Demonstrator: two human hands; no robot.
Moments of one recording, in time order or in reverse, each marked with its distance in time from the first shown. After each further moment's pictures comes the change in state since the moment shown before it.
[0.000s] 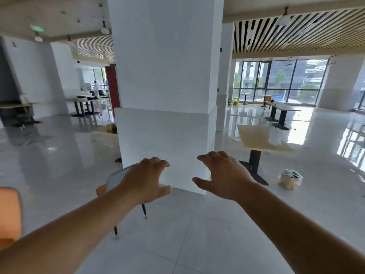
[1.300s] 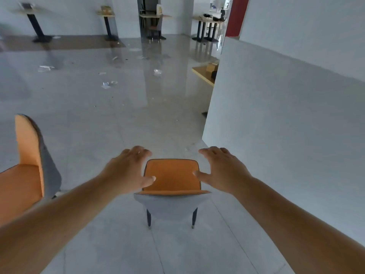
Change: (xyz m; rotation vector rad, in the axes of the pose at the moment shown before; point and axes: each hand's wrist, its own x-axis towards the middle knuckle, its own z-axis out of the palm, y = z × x) left_hand 0.431 -0.648 0.374 0.014 -0.258 -0.896; right_hand 0.888 -0.063 0.620 0.275 -0.377 -0.629
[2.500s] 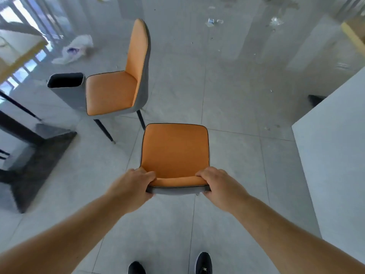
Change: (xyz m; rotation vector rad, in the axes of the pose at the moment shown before) left_hand -0.220 -0.112 0.188 -0.169 -0.245 -0.534; right_hand 0.015 -0.164 0.255 0.199 -0.509 -0.543
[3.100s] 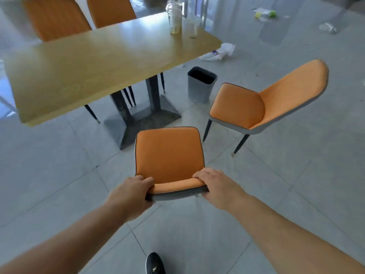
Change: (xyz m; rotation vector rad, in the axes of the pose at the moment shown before) left_hand -0.229 -0.223 0.049 -0.370 0.139 -0.729; right_hand 0.173 -0.317 0.092 -0.209 -0.342 -0.677
